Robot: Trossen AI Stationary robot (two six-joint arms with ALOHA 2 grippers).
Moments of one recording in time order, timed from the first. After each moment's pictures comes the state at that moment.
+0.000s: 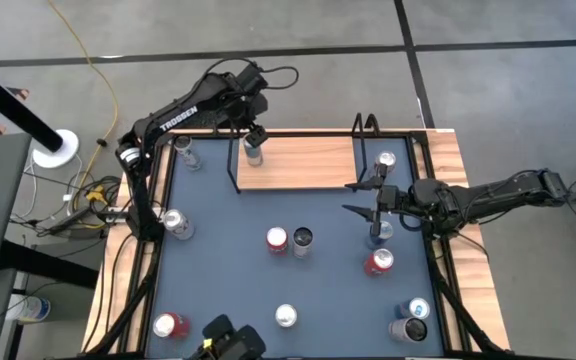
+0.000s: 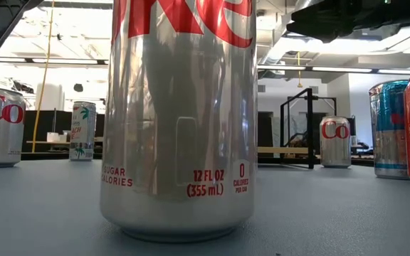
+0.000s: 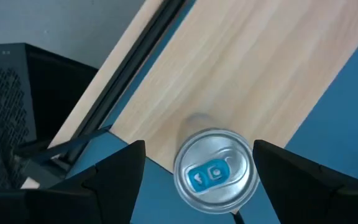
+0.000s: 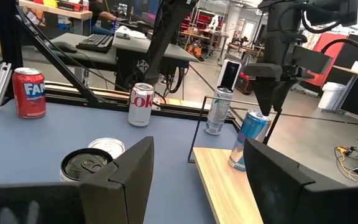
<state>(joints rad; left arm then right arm) 0.69 1.90 1.95 -1.19 0.01 0.05 0.10 0.76 0.44 0.30 0.29 -0.19</state>
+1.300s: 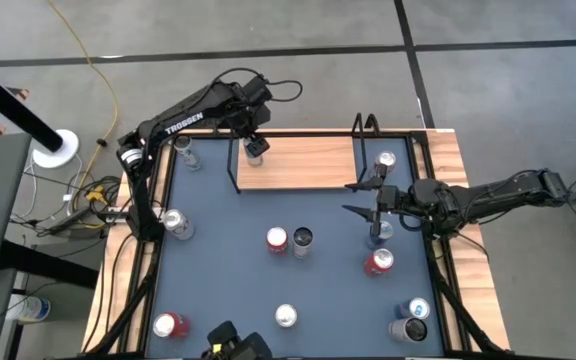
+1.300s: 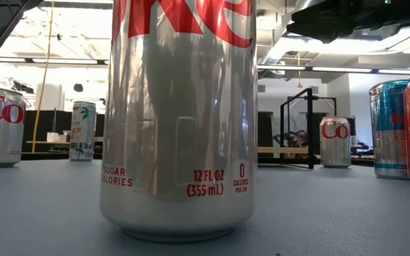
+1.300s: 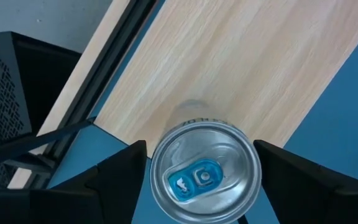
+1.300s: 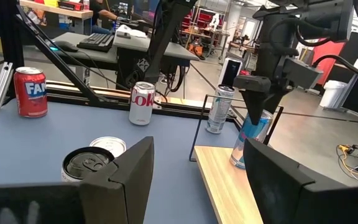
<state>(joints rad) 0.65 1.90 1.85 -1.16 -0.01 0.07 0.10 0.76 0.44 0.29 0.29 -0.18</state>
